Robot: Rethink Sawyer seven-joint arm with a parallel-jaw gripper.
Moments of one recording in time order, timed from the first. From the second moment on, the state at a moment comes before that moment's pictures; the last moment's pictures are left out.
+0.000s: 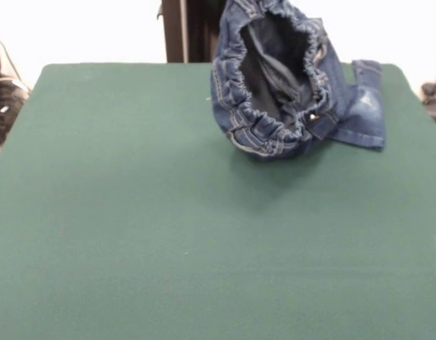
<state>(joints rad) -0.42 -1.12 0.31 2.01 -0.27 0.59 2.11</state>
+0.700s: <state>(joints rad) -0.56 -1.10 0.48 2.01 -0.37 0.59 2.11</state>
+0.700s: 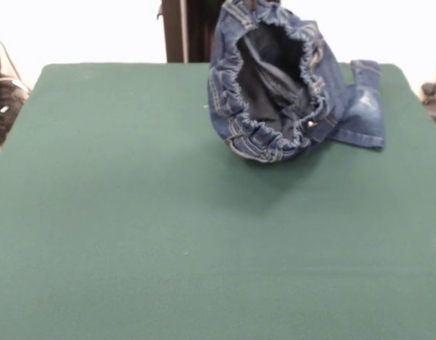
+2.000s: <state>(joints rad) -0.67 -1.04 0.66 2.00 -0.49 0.61 2.11</state>
